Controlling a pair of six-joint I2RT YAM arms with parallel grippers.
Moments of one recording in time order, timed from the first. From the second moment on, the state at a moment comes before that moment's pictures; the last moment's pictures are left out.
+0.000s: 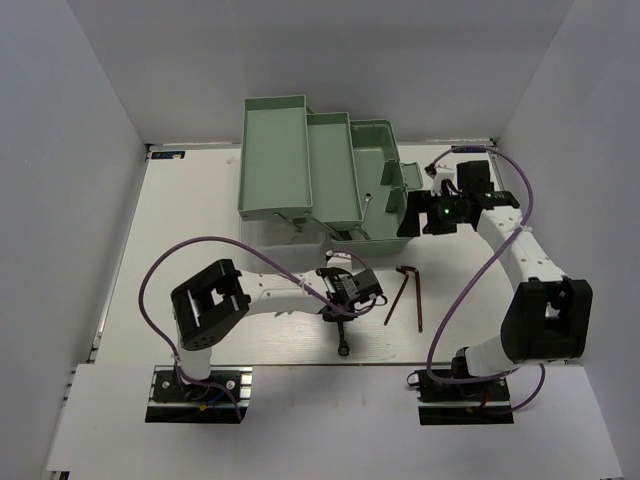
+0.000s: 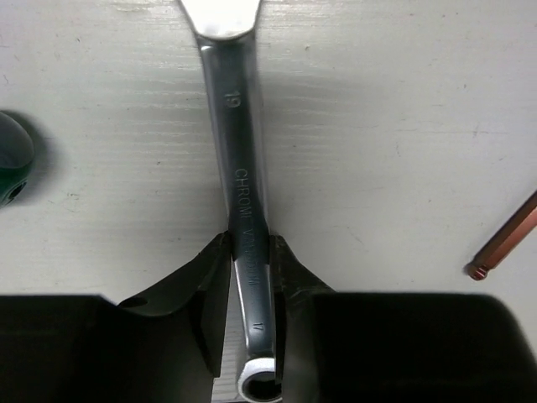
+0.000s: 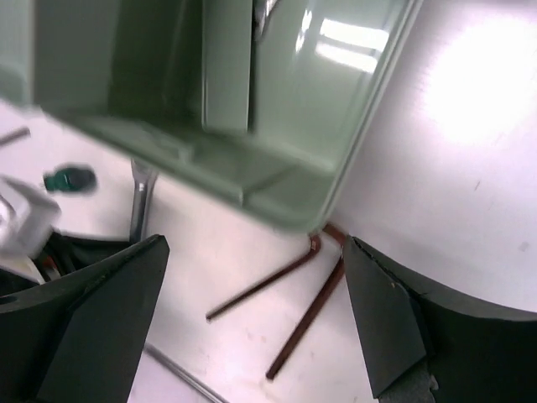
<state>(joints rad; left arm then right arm) -1.19 1.89 1.21 -0.65 -0.36 -1.14 0.11 1.49 1.22 -0.69 -0.52 -0.02</state>
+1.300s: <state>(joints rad) -1.28 1.86 1.34 -0.77 -0.44 -0.98 -0.04 1.25 0.89 -0.74 -0.52 -0.19</state>
